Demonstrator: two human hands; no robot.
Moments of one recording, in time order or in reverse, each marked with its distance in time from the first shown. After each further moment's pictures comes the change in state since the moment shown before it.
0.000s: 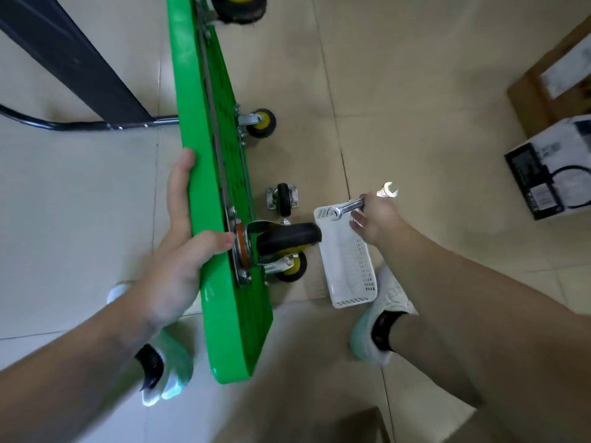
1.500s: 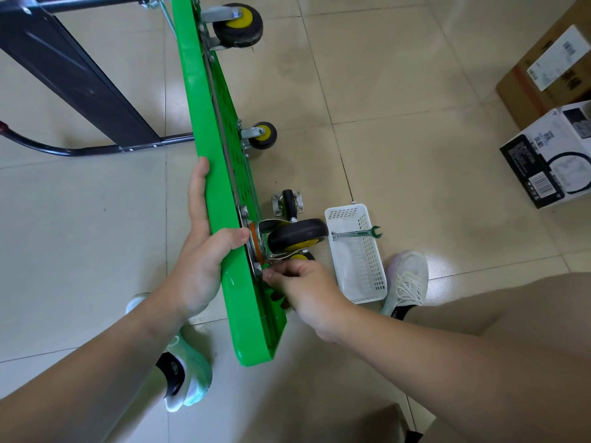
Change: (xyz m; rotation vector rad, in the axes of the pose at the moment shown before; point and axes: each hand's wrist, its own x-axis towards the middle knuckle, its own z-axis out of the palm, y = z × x) left_hand 0.001 -0.004 -0.006 0.114 -0.065 0.075; right_hand -0.178 0.110 0.029 -0.500 -0.536 -0.264
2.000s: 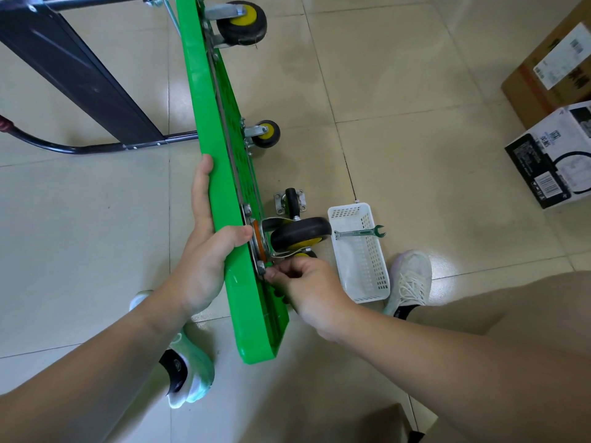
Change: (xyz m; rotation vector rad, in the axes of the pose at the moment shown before) left_hand 0.001 -0.003 -0.001 -0.014 0.010 -0.007; right_hand 0.003 0.005 0.003 -0.042 0.057 -0.045
